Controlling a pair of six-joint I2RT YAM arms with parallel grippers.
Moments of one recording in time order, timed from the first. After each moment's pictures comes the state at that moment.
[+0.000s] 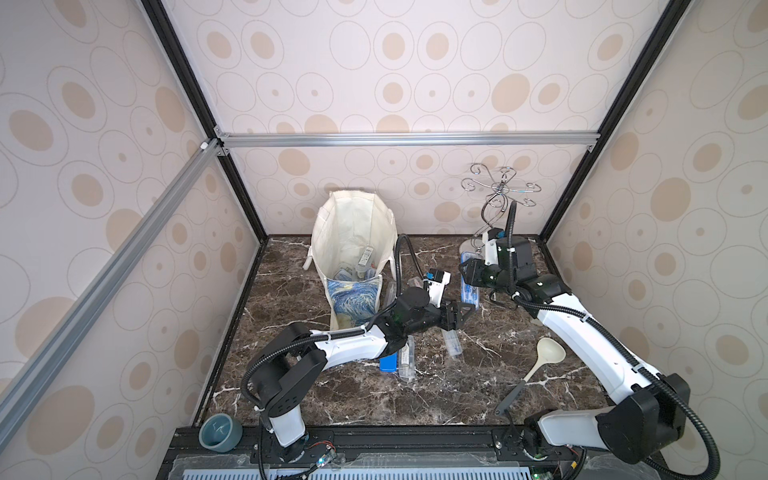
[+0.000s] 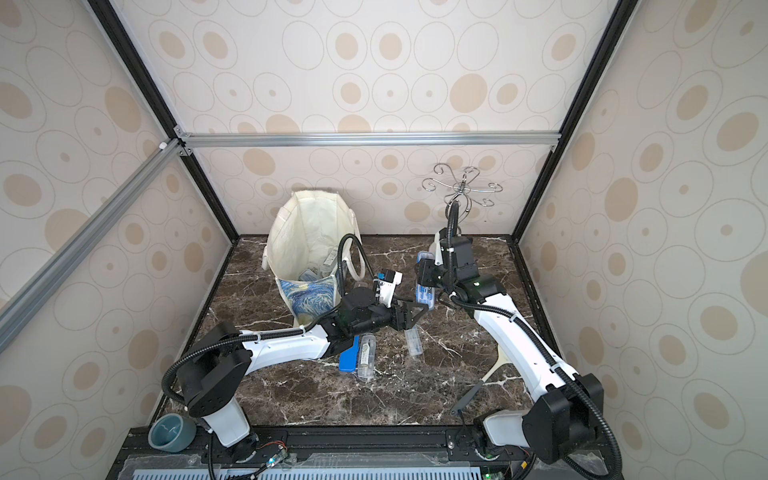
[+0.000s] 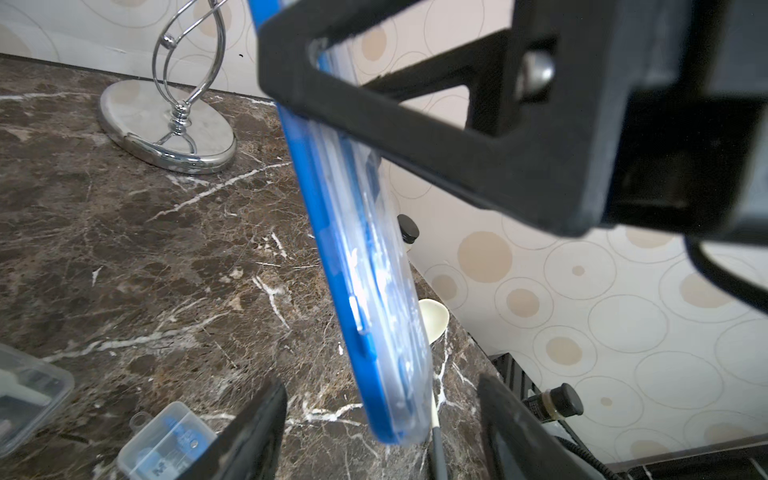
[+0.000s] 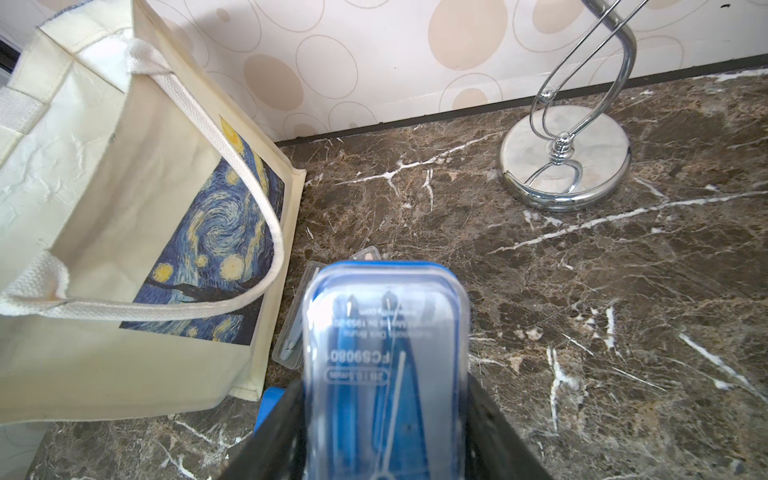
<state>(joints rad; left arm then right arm) -0.92 1.74 1.04 0.54 0.20 -0.64 0.35 1.33 1.21 -0.50 -0.05 0.39</state>
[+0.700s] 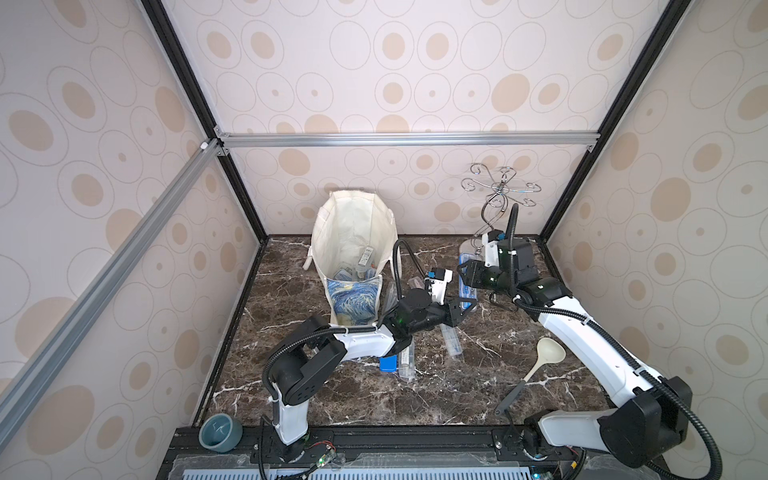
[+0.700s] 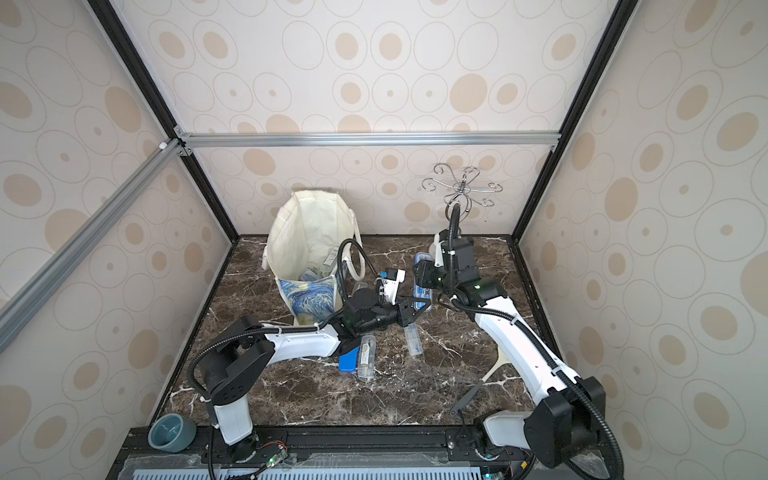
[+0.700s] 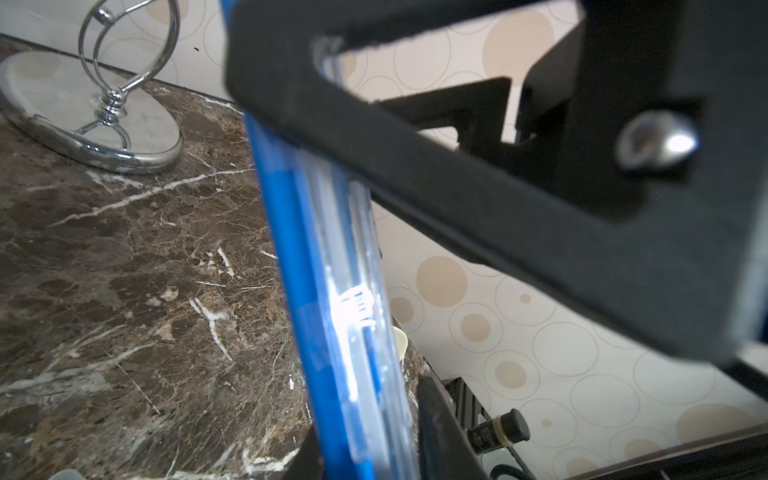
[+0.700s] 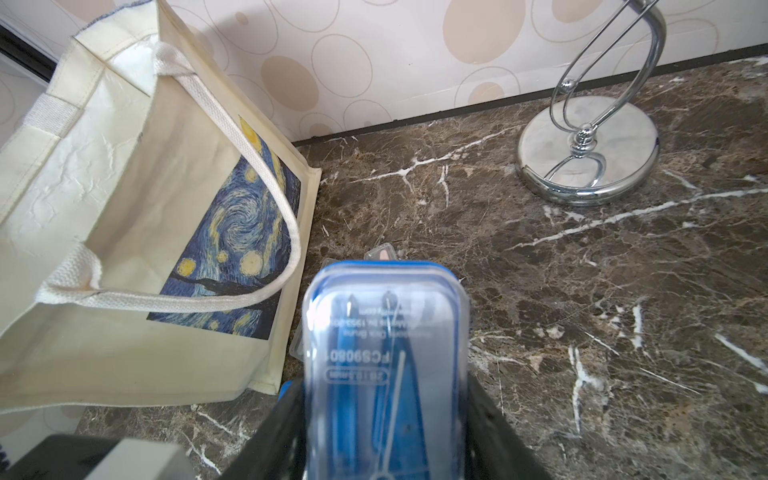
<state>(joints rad) -0.91 1.85 1.06 0.73 0.25 -0.78 0.35 1.31 1.19 -0.46 -0.08 0.41</state>
